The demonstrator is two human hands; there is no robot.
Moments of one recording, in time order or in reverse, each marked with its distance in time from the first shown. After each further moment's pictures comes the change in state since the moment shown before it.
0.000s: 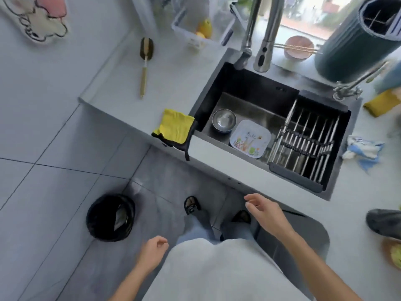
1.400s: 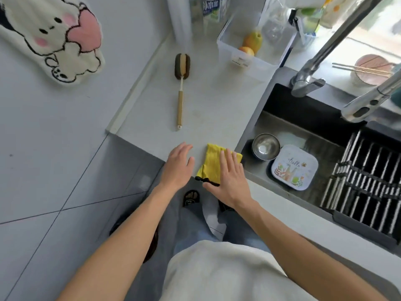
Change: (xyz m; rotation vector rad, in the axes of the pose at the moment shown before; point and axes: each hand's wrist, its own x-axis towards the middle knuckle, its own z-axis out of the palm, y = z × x) left_hand 0.196 0.218 -0.290 0.104 0.307 0.596; right_hand 0.218 -0.280 0.114 -0.437 0.144 -0.308
